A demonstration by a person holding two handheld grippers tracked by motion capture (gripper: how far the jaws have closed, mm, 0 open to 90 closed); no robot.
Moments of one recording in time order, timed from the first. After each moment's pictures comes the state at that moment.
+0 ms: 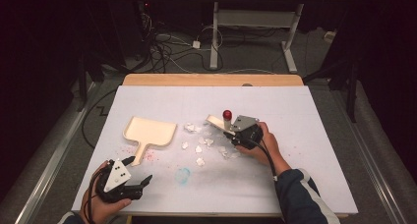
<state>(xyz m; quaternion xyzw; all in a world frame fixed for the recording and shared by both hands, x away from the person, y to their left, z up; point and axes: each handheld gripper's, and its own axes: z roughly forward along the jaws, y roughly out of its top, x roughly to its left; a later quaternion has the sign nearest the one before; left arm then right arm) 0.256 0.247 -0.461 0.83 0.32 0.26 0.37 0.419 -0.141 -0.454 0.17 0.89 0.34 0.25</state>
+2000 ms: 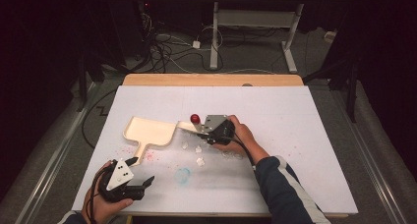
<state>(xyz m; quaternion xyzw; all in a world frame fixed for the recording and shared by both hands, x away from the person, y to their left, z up) 0.258 0.242 -0.463 0.84 0.31 0.24 0.37 0.436 -0.070 -0.454 0.04 0.91 0.35 0.21</state>
